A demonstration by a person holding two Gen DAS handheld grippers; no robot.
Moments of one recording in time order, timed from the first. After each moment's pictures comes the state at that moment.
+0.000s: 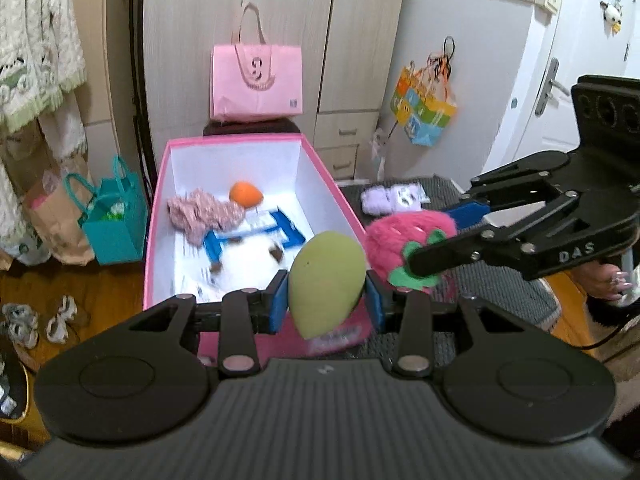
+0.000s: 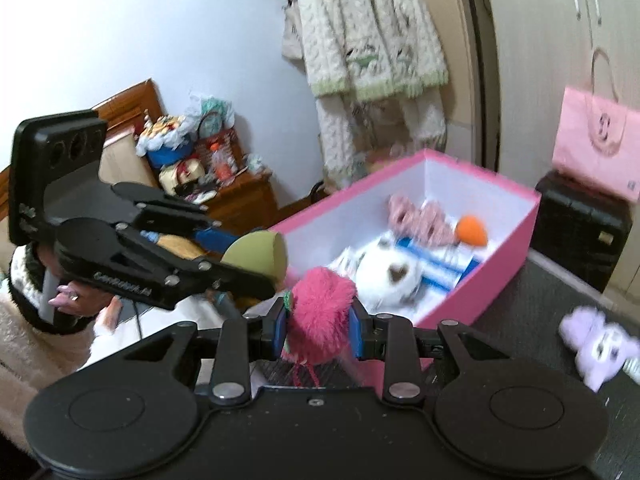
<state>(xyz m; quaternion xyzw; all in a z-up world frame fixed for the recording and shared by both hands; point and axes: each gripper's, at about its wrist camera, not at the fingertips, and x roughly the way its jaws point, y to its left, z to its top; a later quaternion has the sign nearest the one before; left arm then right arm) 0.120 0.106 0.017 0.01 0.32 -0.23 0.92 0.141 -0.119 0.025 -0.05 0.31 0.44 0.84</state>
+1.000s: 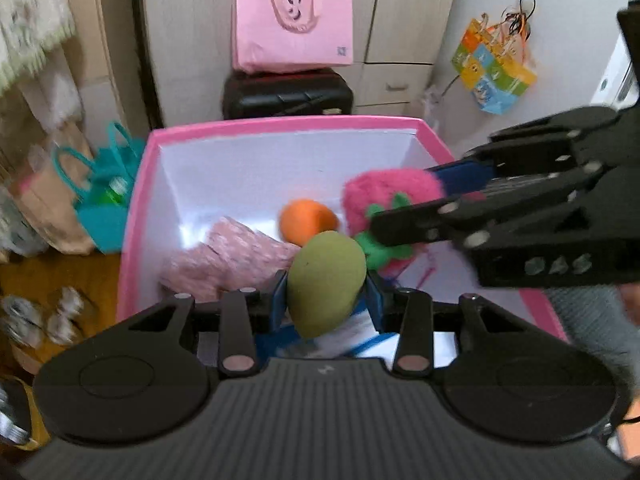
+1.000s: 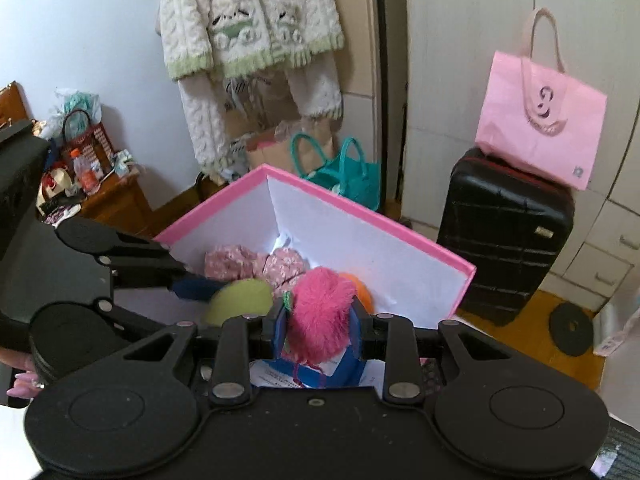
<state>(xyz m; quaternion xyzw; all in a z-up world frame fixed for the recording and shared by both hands) 0.337 0.088 -0.061 0.01 0.42 -0.20 0.89 0.338 -0.057 -0.023 -0.08 0.38 0.30 0.87</state>
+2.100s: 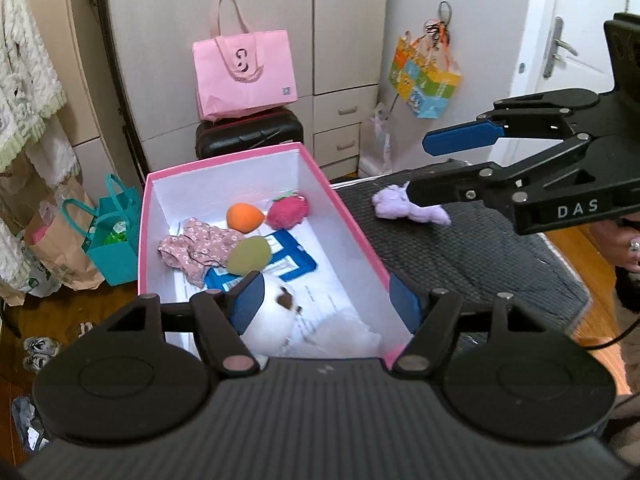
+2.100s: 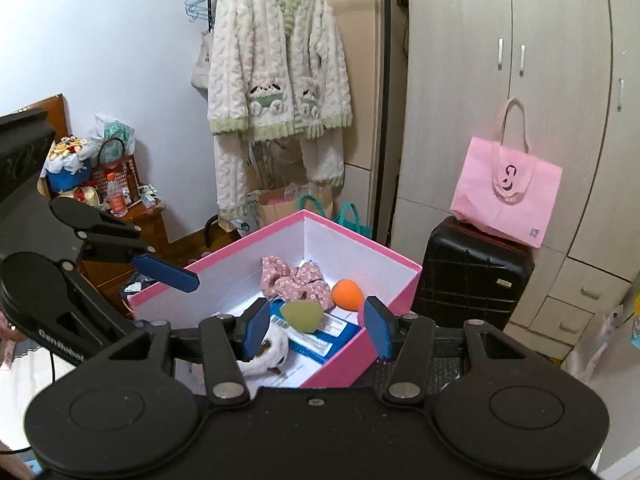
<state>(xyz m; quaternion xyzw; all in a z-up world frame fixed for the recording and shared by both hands) 0.179 0.064 0.032 0.08 0.36 -0.24 0.90 0.175 -0.131 0.052 -0.09 0.26 0.31 0.91</state>
